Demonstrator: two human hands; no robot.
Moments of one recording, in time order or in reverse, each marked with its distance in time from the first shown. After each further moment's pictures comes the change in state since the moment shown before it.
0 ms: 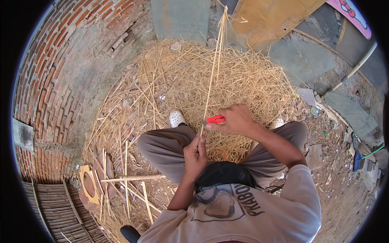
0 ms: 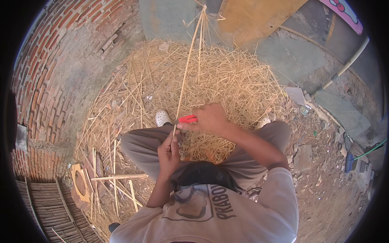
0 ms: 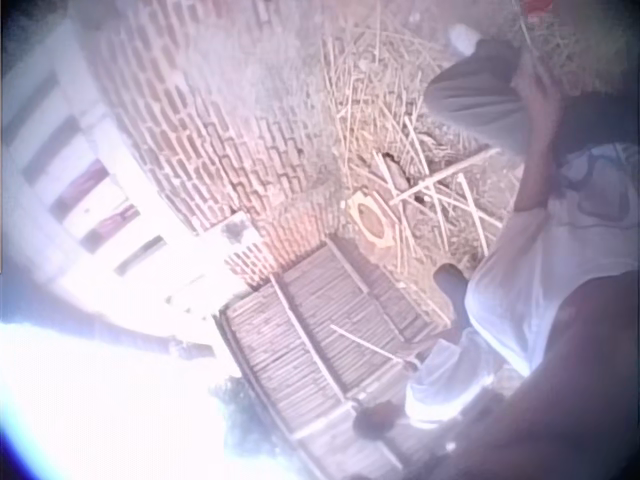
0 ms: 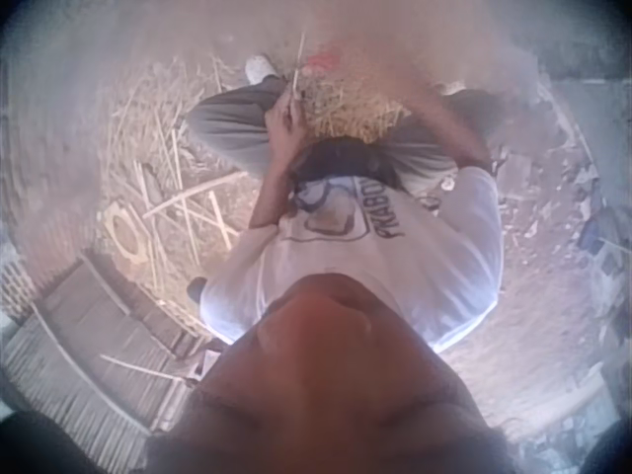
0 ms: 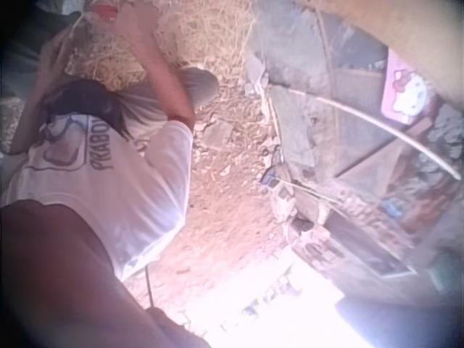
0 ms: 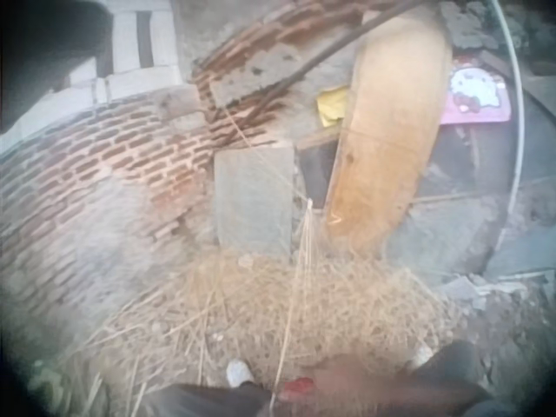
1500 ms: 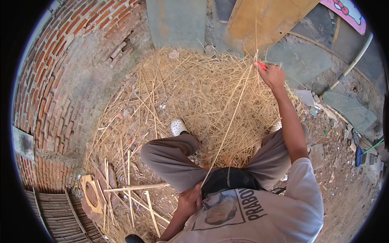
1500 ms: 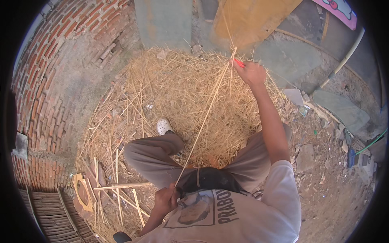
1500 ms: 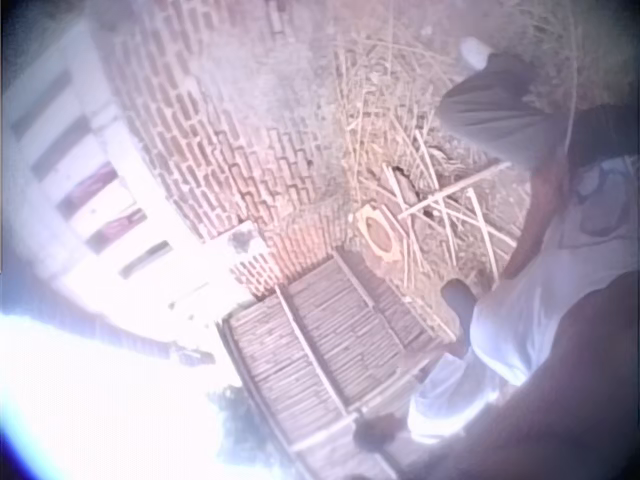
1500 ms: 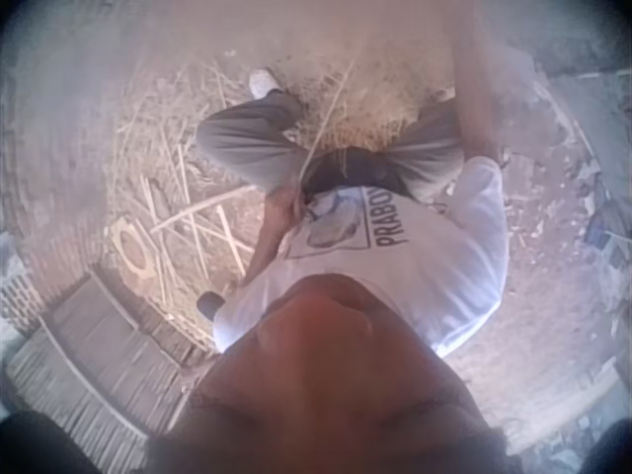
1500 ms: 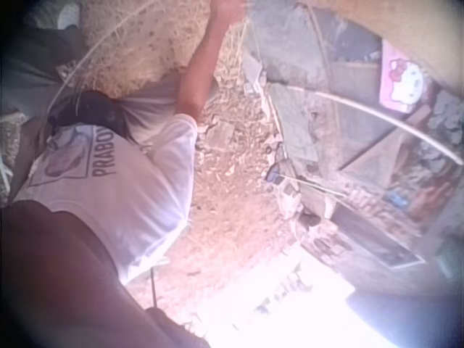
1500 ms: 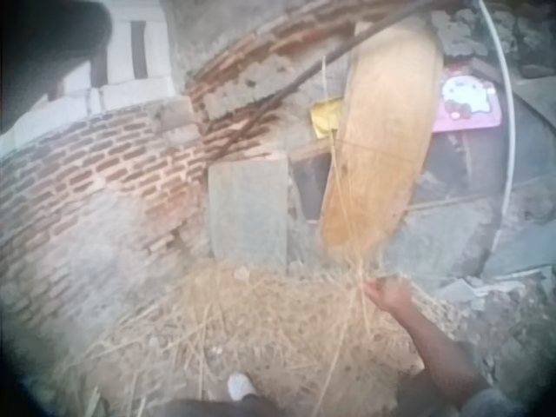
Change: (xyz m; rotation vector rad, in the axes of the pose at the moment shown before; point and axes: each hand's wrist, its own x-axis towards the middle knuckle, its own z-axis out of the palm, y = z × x) left_hand -0.112 -0.020 -0.089 0.445 -0.318 0.336; right_hand 0.050 0.173 -0.050 -0.123 0.449 0.689
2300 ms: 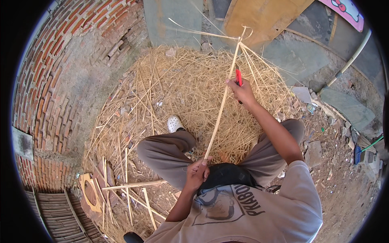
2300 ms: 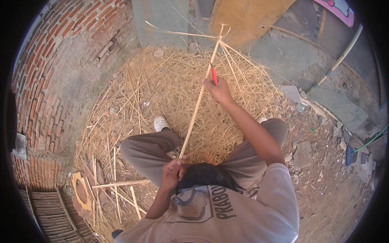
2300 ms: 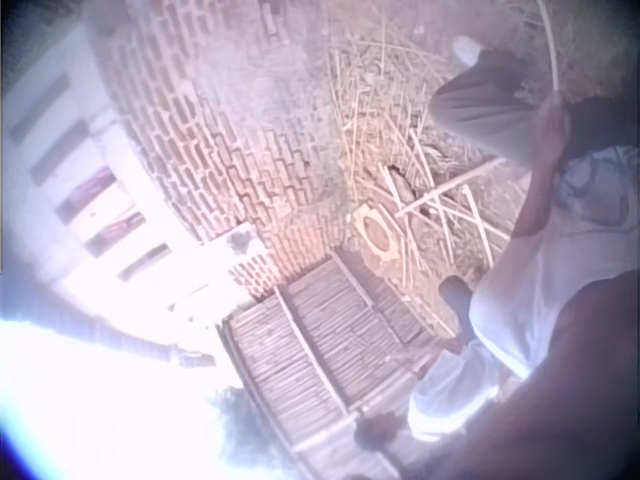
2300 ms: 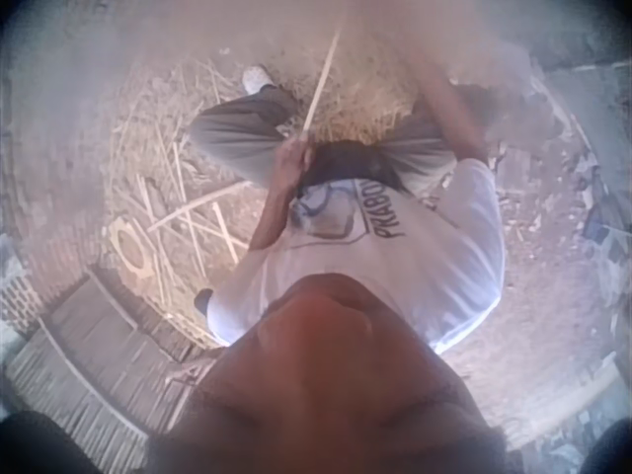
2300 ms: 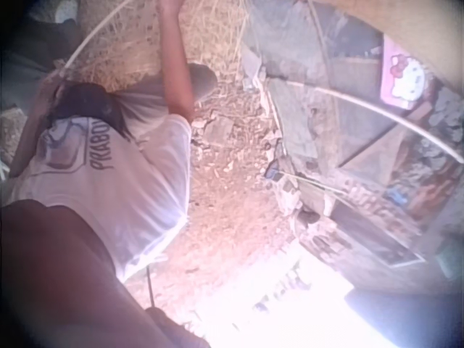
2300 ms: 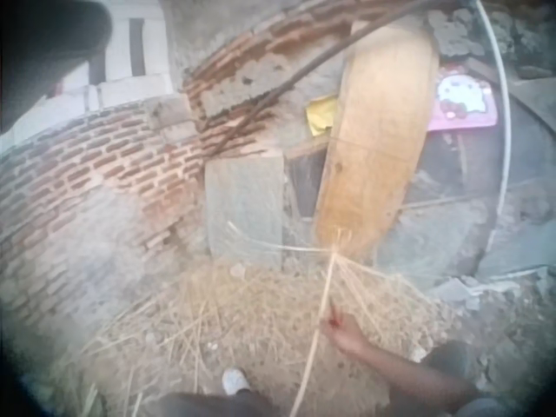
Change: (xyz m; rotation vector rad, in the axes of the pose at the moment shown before) left_hand 0.065 -0.012 0.061 -1.147 -0.057 -0.563; right_hand -0.086 -0.063 0.042 1.161 -0.448 0.253
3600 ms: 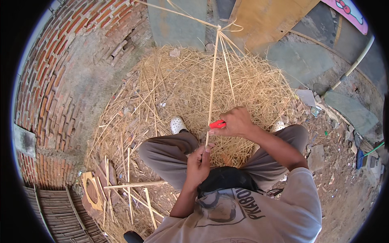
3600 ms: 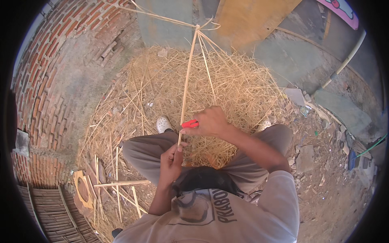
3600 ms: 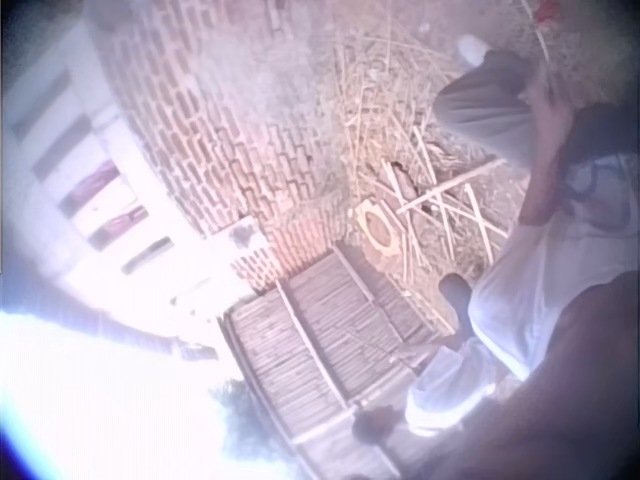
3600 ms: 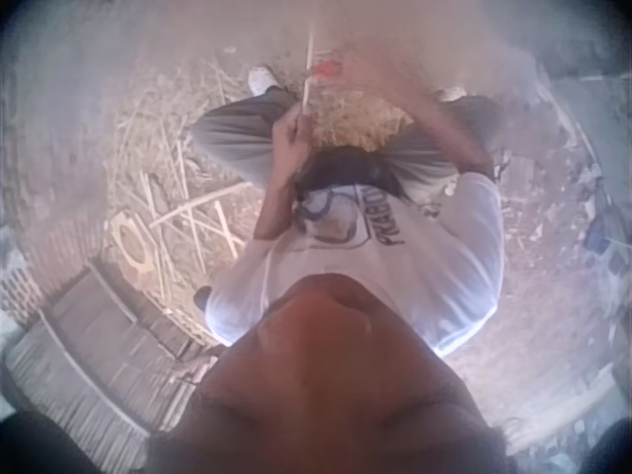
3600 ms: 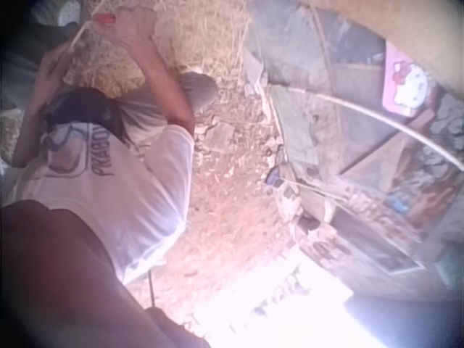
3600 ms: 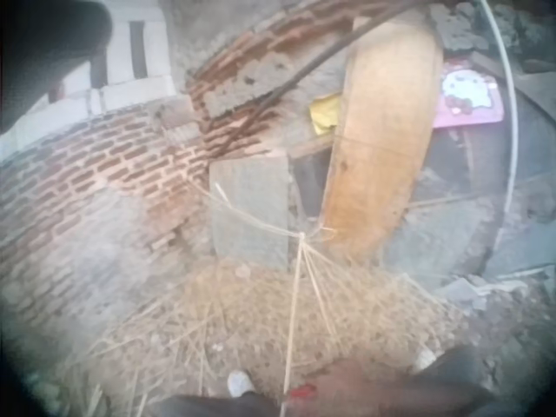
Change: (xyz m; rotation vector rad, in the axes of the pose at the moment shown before) left_hand 0.036 0.067 0.035 0.380 0.182 0.159; right_hand -0.078 -0.015 0.022 -1.117 -0.250 -0.768
